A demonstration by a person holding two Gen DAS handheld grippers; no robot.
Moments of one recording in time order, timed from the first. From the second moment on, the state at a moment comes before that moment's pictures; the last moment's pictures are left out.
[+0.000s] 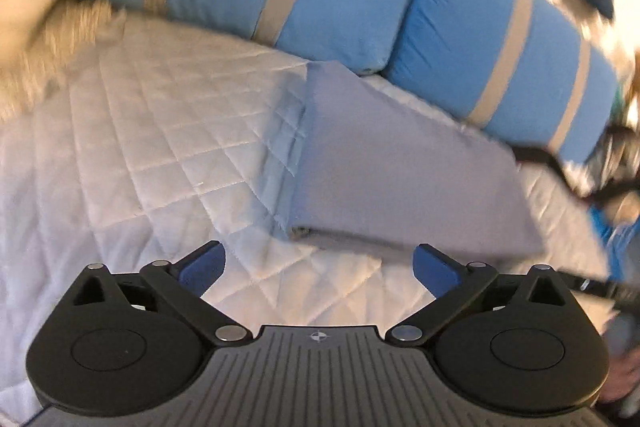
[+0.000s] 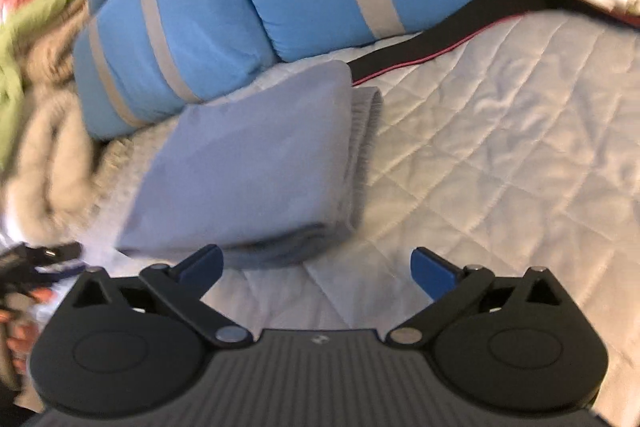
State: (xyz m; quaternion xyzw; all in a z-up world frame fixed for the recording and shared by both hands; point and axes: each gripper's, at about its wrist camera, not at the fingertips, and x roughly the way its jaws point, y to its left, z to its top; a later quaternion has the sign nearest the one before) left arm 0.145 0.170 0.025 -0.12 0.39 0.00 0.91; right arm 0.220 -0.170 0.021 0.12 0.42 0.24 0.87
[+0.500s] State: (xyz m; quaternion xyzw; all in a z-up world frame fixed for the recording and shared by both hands) left arm 0.098 0.080 -0.020 -0.03 0.40 0.05 0.91; right arm 0.139 -0.131 0.001 -0.01 0.38 0.21 0.90
